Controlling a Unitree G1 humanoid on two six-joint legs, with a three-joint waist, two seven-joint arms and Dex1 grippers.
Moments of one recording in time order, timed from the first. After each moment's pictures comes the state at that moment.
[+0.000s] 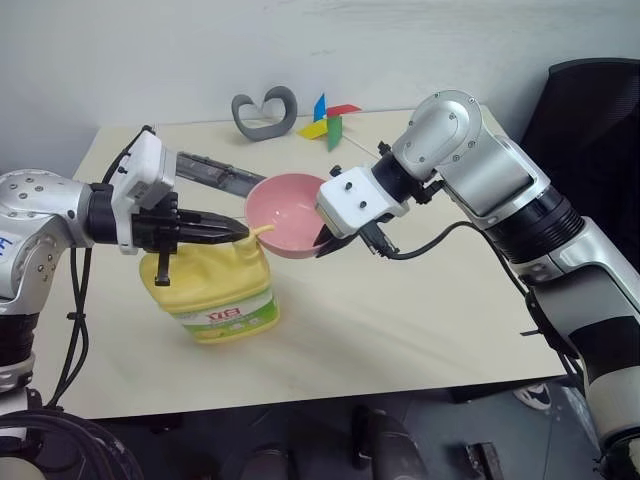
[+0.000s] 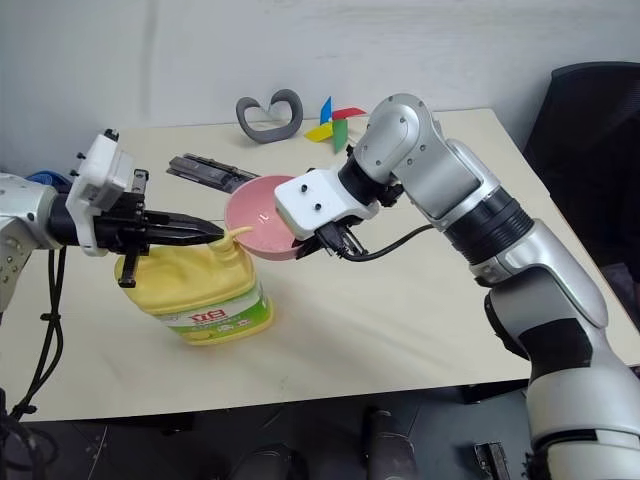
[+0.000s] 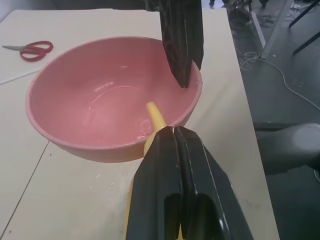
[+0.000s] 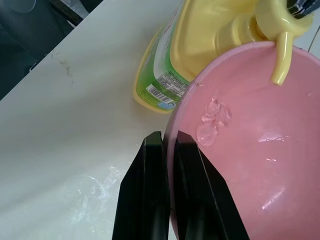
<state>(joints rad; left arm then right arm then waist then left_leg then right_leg) -0.68 1.02 0.03 -0.08 -0.62 0.60 -1.21 -1.38 -0.59 0.67 0.28 0.19 0.05 1.55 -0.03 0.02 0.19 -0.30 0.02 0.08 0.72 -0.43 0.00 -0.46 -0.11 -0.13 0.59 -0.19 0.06</state>
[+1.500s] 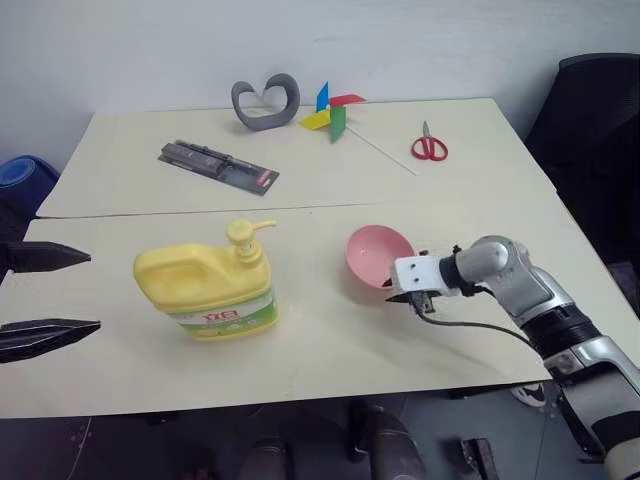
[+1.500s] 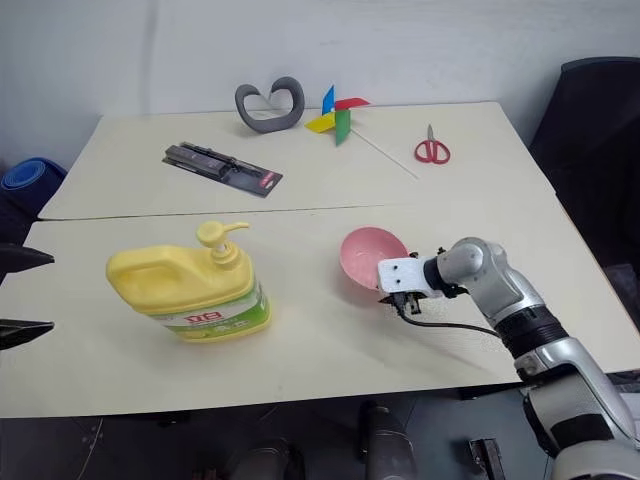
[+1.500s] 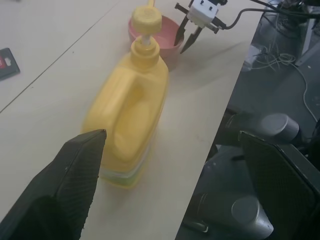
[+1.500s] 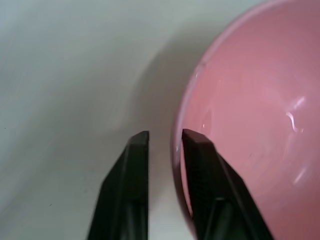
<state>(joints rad) 0.13 1.26 1.13 -0.42 -0.68 1.08 -1.50 -0.76 -0.72 0.42 0.39 -0.08 -0.08 1.25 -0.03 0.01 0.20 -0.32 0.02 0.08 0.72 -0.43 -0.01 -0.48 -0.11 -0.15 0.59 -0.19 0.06</state>
